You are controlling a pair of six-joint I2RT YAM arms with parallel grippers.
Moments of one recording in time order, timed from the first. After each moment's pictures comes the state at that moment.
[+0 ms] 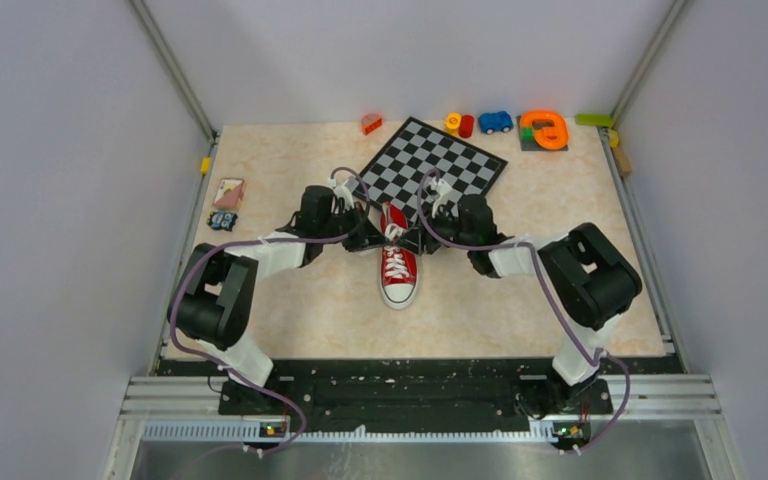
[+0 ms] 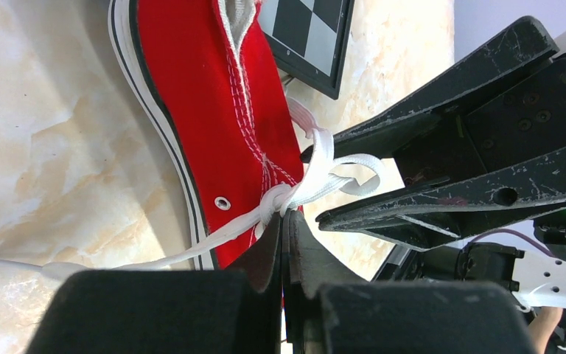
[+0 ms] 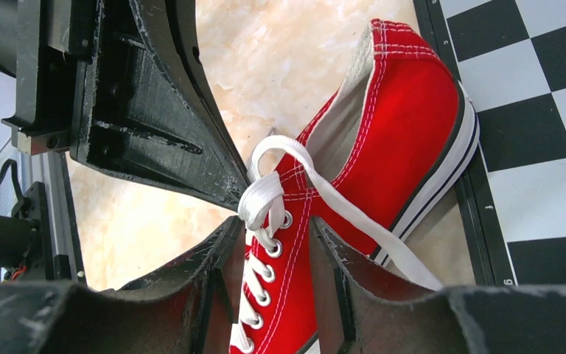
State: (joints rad) left arm -0.35 1.65 0.84 0.22 0.62 -0.69; right arm 0.55 1.79 0.80 0.69 -0.56 0.36
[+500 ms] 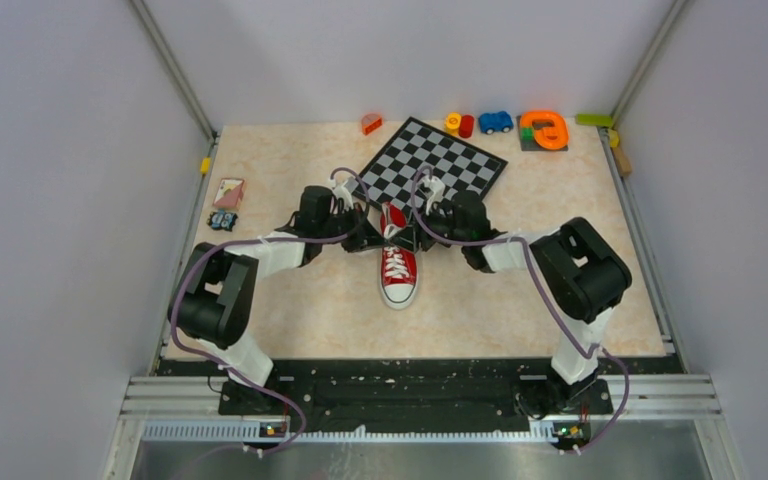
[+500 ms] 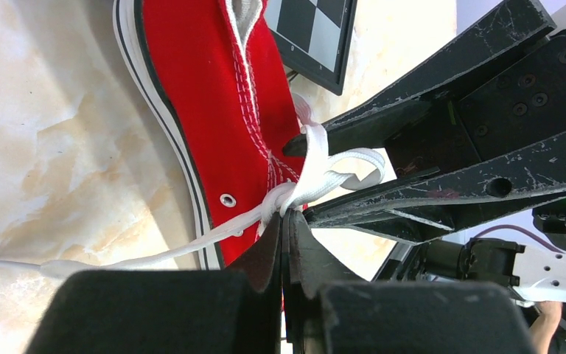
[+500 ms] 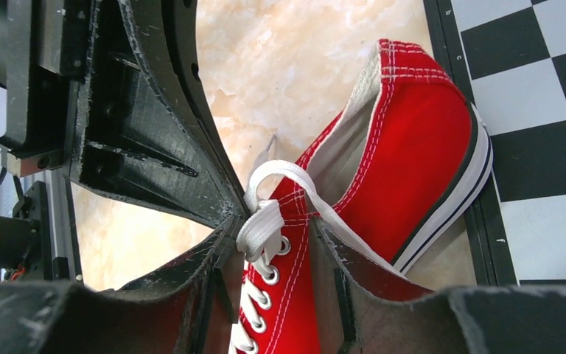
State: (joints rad) left arm -0.35 1.66 0.84 0.22 0.64 -0.67; right arm 0.56 1.85 0.87 0.67 -0.59 0.35
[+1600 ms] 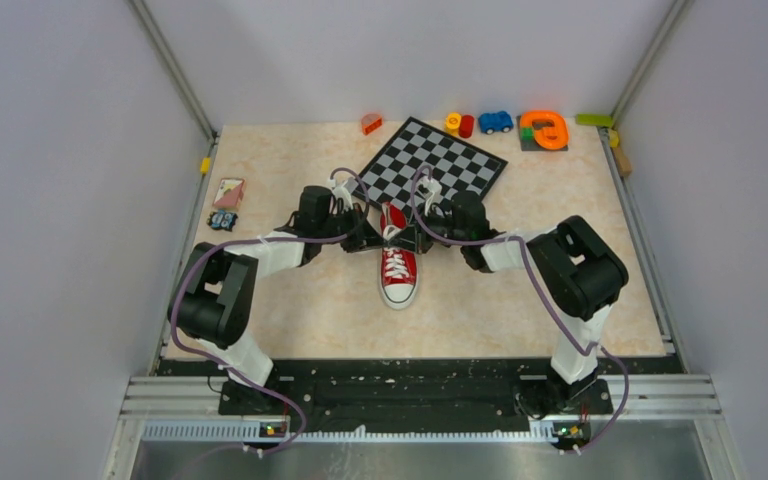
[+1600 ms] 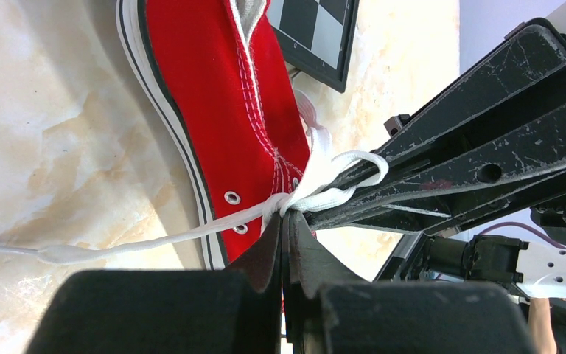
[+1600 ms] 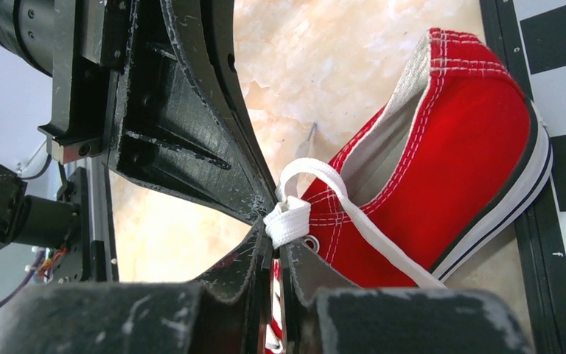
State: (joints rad) left arm -0.35 1.66 0.84 0.20 0.65 -0.65; right arm 0.56 1.88 0.88 0.71 -0.68 0.41
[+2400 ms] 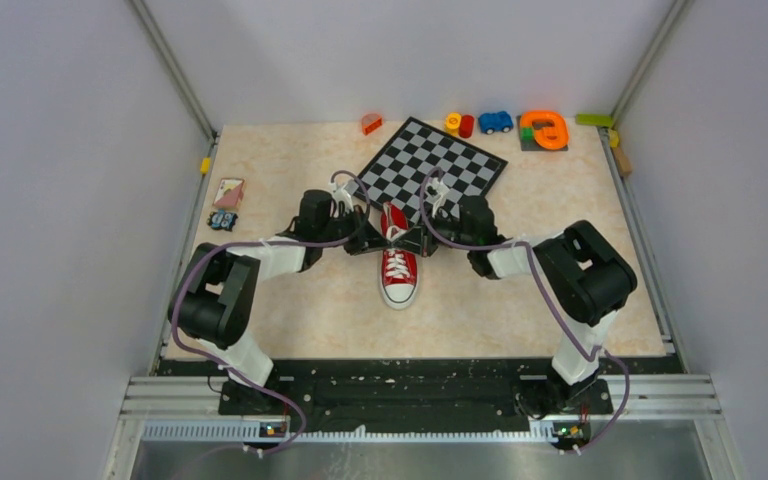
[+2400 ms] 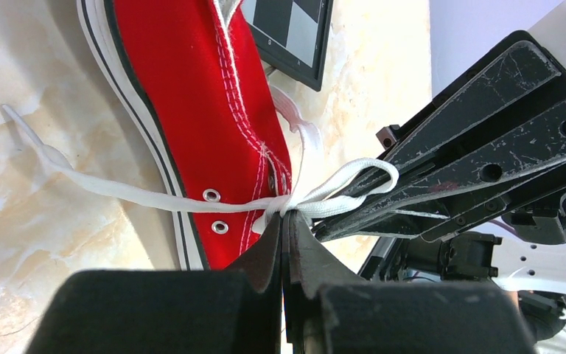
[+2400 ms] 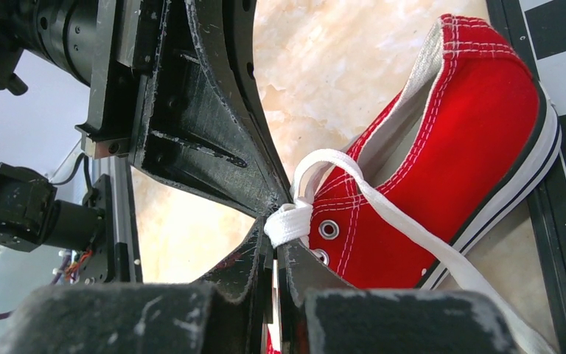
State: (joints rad) left arm -0.36 1.66 0.80 0.30 0.68 -0.72; right arm 0.55 1.83 0.80 0.79 -0.69 0.48
